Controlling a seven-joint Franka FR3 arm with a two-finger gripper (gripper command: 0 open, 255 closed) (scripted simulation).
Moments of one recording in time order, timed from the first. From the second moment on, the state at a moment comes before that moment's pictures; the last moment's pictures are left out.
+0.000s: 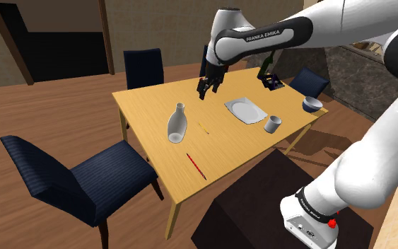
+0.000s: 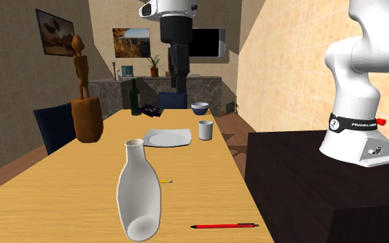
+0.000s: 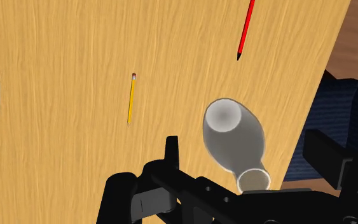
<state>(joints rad) 0.07 0.13 0.06 -1.99 -0.05 2.11 0.00</state>
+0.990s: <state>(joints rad) 0.13 0.65 0.08 -1.52 -0.06 2.13 0.04</state>
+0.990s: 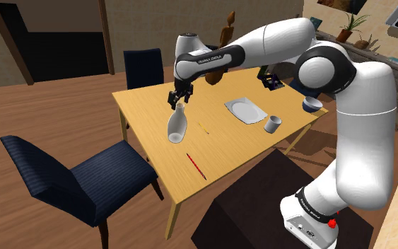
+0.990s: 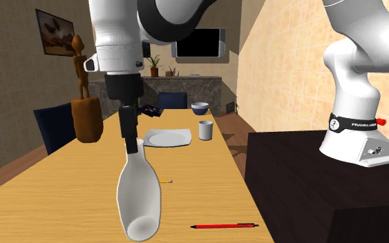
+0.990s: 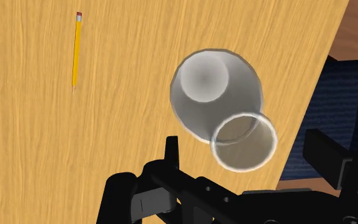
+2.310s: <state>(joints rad) 0.13 0.69 0.08 -1.54 -0.07 2.19 0.04</state>
